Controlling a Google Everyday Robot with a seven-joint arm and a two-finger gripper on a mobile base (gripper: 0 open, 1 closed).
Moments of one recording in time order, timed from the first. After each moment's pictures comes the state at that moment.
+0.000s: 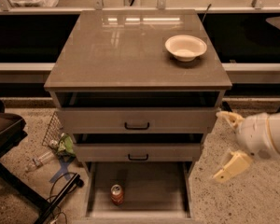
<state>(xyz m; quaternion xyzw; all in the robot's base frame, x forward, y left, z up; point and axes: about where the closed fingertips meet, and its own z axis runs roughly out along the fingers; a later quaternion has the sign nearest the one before) 0.422 -0.193 0.778 -0.55 0.75 0.16 0.33</state>
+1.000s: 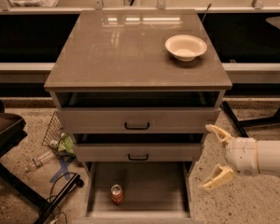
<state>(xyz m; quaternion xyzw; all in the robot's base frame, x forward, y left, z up) 0.437 -0.185 0.700 -0.54 0.68 0.22 0.44</state>
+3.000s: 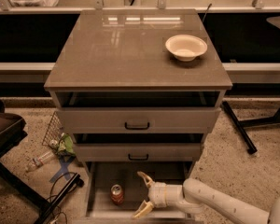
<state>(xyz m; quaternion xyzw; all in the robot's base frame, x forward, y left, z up) 0.467 0.021 0.342 -0.51 0.60 0.39 0.47</state>
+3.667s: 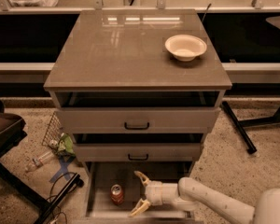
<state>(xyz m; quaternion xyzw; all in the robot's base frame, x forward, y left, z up) 0.477 0.035 0.321 -0.51 0.59 0.40 0.47</state>
